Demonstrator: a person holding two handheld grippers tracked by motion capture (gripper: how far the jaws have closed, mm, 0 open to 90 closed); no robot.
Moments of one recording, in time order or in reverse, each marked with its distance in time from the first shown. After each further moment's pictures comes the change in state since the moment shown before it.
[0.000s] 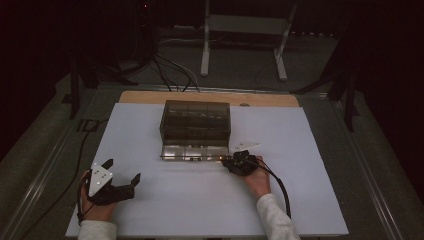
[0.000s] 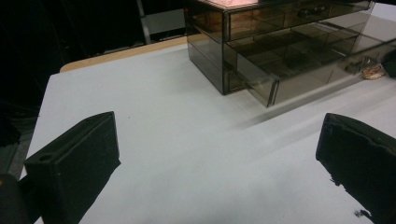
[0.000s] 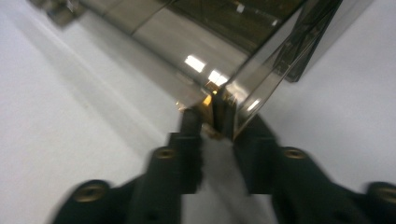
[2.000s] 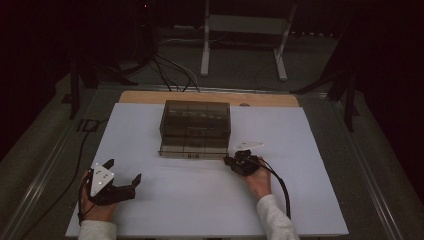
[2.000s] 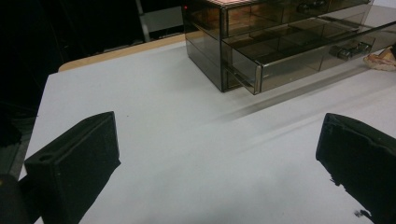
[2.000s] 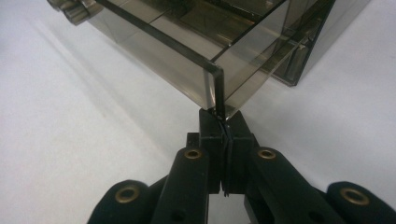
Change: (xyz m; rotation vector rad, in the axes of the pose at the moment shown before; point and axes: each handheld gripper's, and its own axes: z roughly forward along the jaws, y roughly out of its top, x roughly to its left) left arm -0.001 0.000 0.001 0.009 0.000 0.012; right arm 0.002 0.001 -0.012 -0.020 0.018 0.042
